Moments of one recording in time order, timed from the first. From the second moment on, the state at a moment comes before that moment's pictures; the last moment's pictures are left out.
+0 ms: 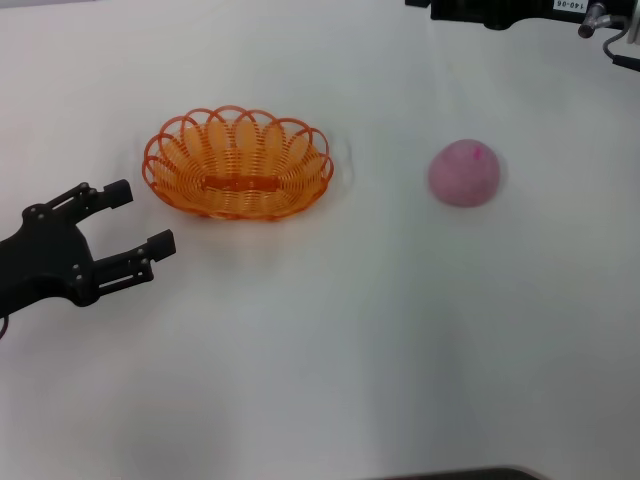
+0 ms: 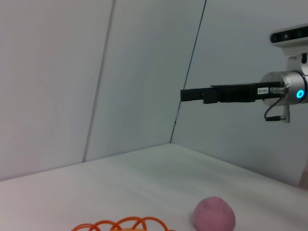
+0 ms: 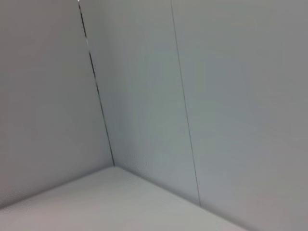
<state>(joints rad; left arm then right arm) -0.29 -2.16 0.50 0.71 1.98 1.70 -1.17 0.59 2.03 -0.73 -0.75 -1.80 -1.41 1.51</state>
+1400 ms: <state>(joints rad) -0.32 -2.16 0.51 0.72 1.99 1.72 -1.21 0.87 2.09 -0.90 -1.02 -2.77 -1.59 2.08</state>
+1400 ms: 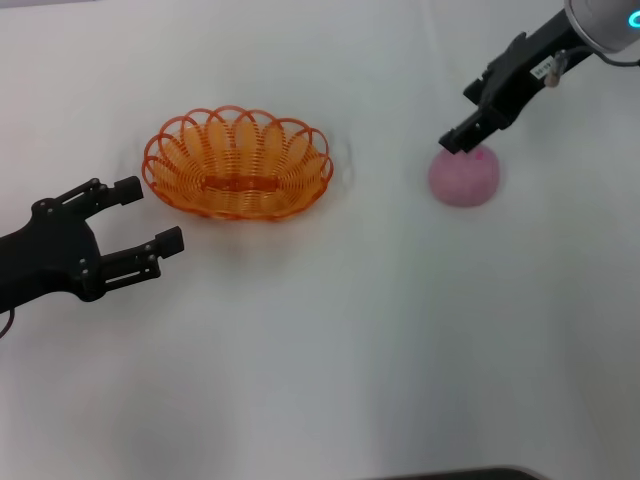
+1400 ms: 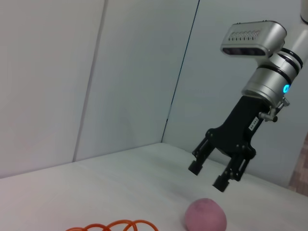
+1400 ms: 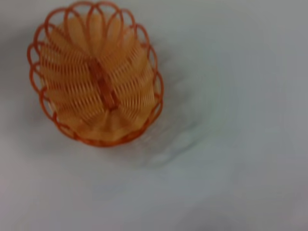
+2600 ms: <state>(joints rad) -0.33 -2.16 0.54 0.70 2.00 1.68 -1.21 0.88 2.08 -0.97 -0.85 -2.80 -1.46 2.08</state>
